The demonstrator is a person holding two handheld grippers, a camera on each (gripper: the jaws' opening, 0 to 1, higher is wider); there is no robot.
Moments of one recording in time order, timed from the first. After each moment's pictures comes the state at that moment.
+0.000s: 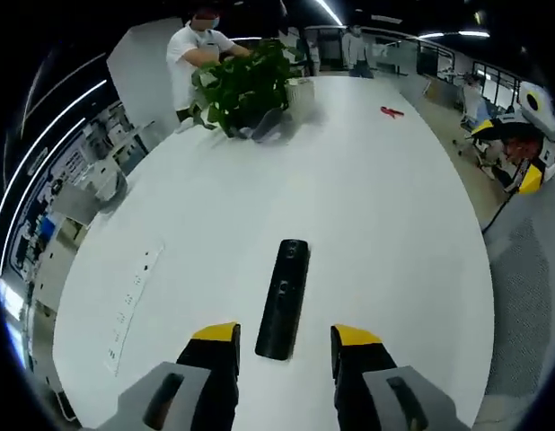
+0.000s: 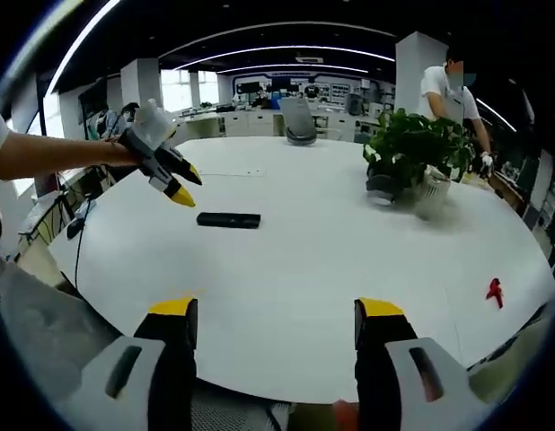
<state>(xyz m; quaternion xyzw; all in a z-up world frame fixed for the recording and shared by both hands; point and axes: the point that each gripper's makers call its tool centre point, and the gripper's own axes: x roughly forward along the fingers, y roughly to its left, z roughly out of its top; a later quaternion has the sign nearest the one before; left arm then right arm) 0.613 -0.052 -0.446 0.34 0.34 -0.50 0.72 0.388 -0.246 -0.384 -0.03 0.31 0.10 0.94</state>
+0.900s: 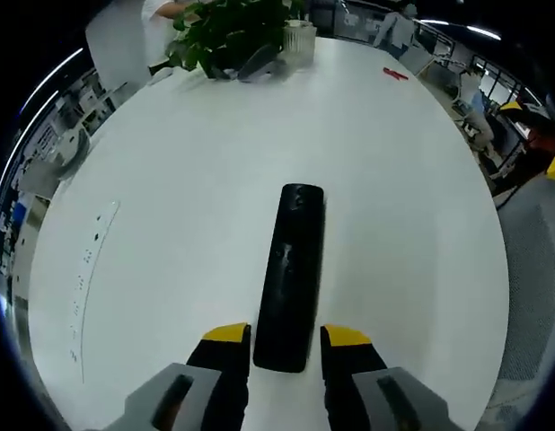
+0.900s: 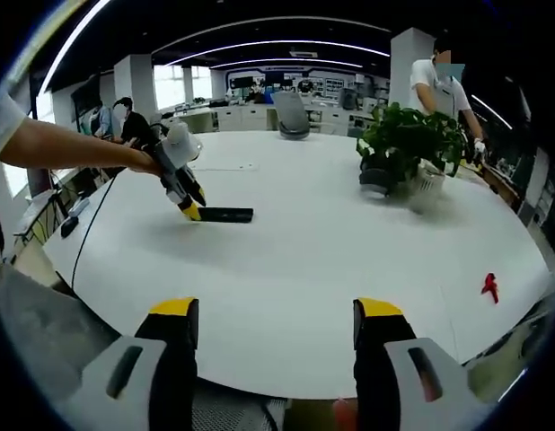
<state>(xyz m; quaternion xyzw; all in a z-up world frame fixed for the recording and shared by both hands) 0.628 -0.046 -0.517 0.35 0.44 -0.51 0.65 0.387 -0.252 -0.386 -0.03 0.33 0.09 0.94</state>
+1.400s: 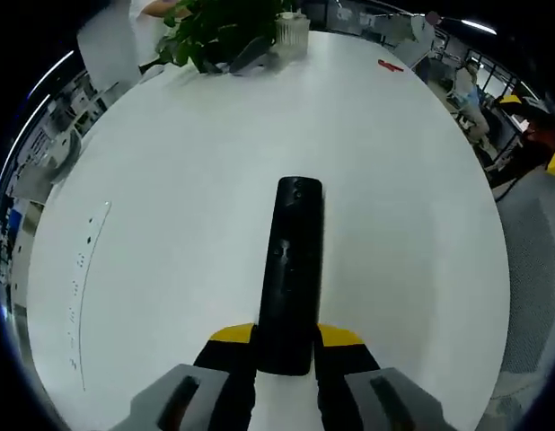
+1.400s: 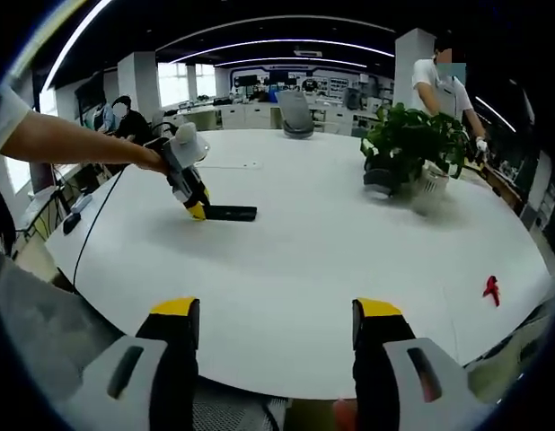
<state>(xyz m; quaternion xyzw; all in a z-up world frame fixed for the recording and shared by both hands) 0.631 -0.047 -0.521 0.36 0.44 -0.52 0.64 0.387 -0.249 -0.387 -0.03 0.33 0.09 0.94</state>
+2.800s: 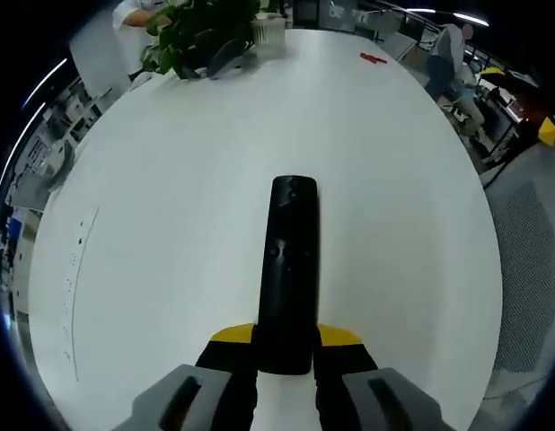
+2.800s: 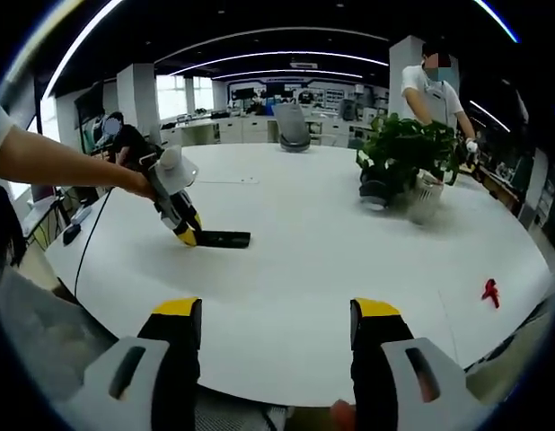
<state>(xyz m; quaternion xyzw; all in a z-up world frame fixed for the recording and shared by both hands) 0.582 -0.047 -0.520 0.37 0.43 -0.52 0.63 0.389 -0.249 -0.374 -0.02 0.29 0.09 0.95</state>
